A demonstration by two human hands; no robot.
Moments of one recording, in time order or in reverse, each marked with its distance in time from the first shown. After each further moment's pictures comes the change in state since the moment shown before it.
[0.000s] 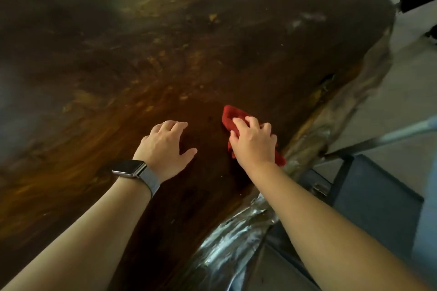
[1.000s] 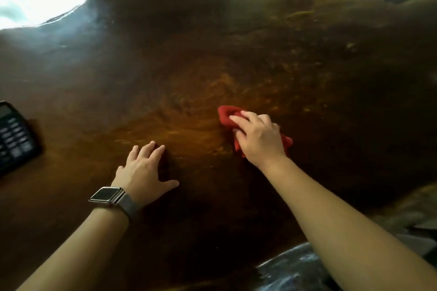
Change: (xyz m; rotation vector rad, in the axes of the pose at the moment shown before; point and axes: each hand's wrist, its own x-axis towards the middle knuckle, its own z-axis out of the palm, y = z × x) left_hand -0.199 -0.241 -0.003 -0.130 -0.055 -0.558; right_hand -0.027 -0.237 0.020 0.142 -0.100 -0.663
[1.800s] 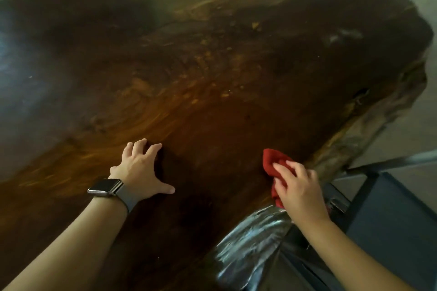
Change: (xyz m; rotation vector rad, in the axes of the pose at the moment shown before) left_hand 0.030 0.151 0.014 0.189 -0.108 0.212; right_hand -0.235 0.154 -0.038 -0.090 -0.016 0.568
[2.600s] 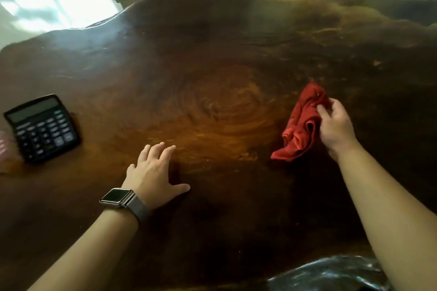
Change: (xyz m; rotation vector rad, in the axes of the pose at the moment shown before) left_hand -0.091 -0.172 0.017 -0.173 0.201 -0.230; right_hand 0.187 -0.214 -0.026 0.796 0.038 0.008
